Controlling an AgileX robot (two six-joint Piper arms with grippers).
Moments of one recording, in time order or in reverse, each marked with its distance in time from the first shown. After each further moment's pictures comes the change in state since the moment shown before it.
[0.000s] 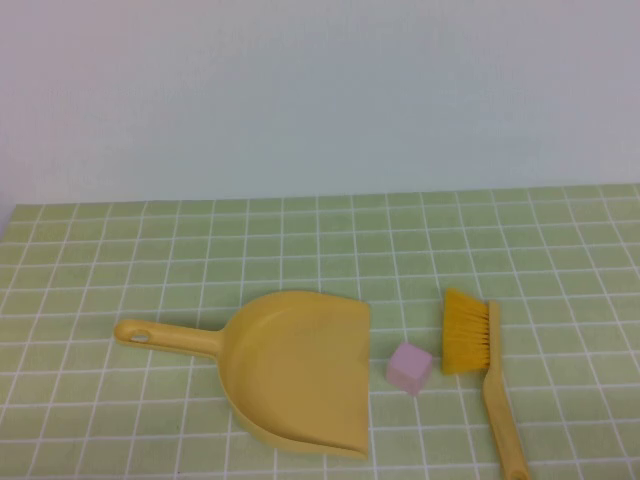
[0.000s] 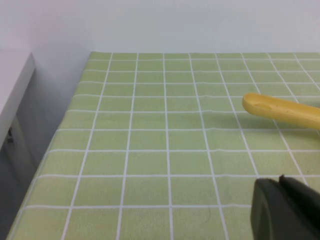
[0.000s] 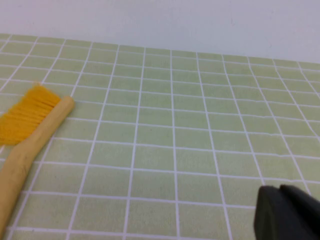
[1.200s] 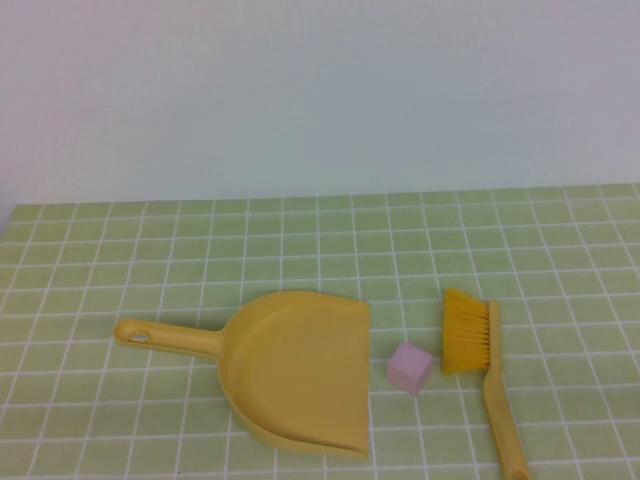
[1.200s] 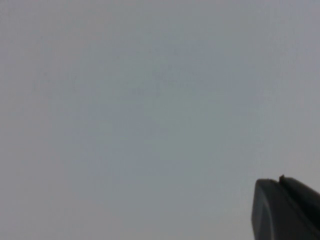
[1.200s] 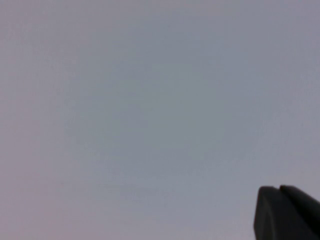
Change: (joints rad) right arm 0.000 0.002 -0.001 -0.002 -0.590 -0.007; left arm 0.000 0.000 0.000 0.108 -0.667 -0.006
